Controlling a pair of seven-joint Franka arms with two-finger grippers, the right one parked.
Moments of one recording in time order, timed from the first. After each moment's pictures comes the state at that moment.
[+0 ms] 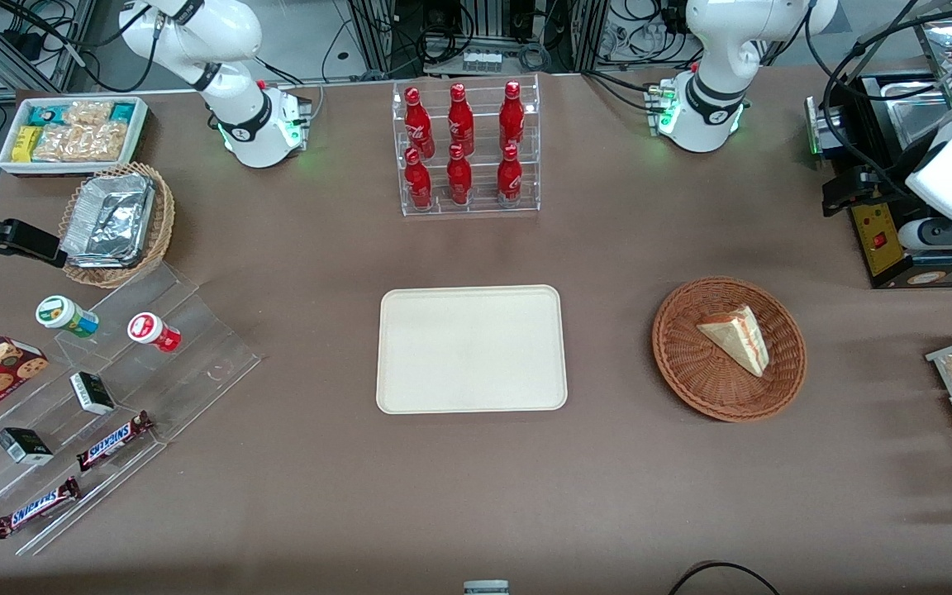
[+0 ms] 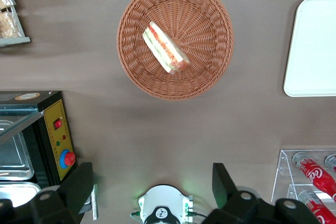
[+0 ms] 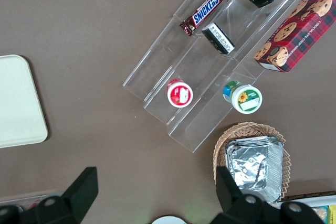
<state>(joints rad) -0.06 0.02 -0.01 -1.50 0.02 1.33 -0.06</state>
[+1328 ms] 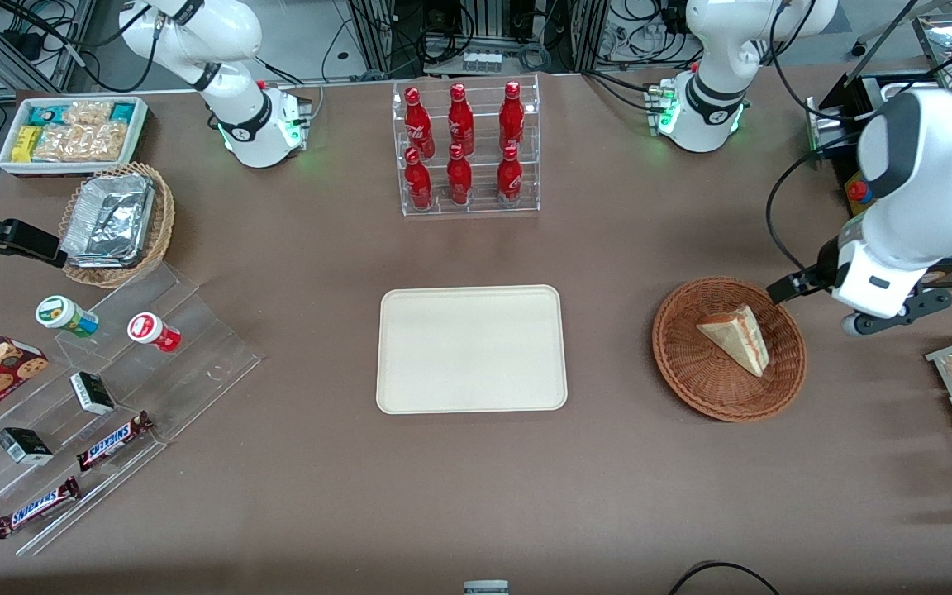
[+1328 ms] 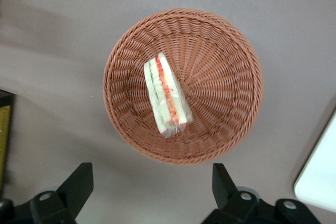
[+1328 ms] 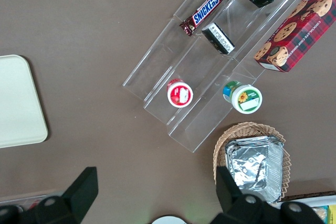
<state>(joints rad) -0.06 0.05 -0.01 -1.95 0.03 1.91 -0.44</state>
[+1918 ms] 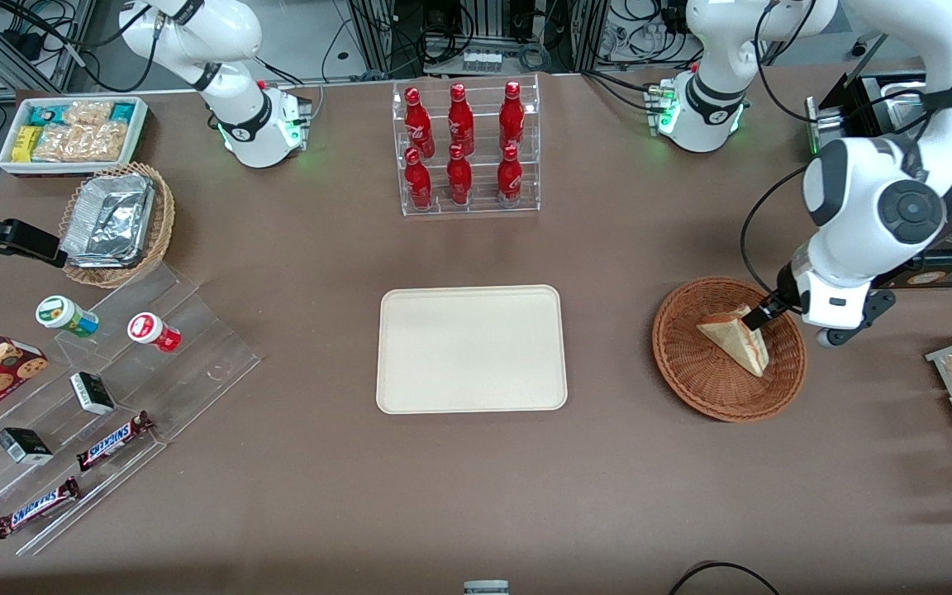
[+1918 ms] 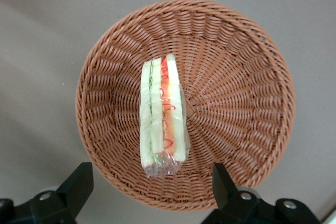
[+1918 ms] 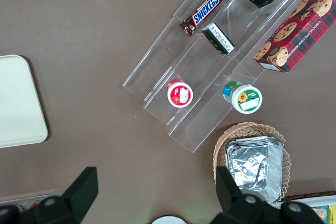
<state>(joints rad) -0.06 0.09 -0.01 -2.19 0.03 2.25 -0.71</state>
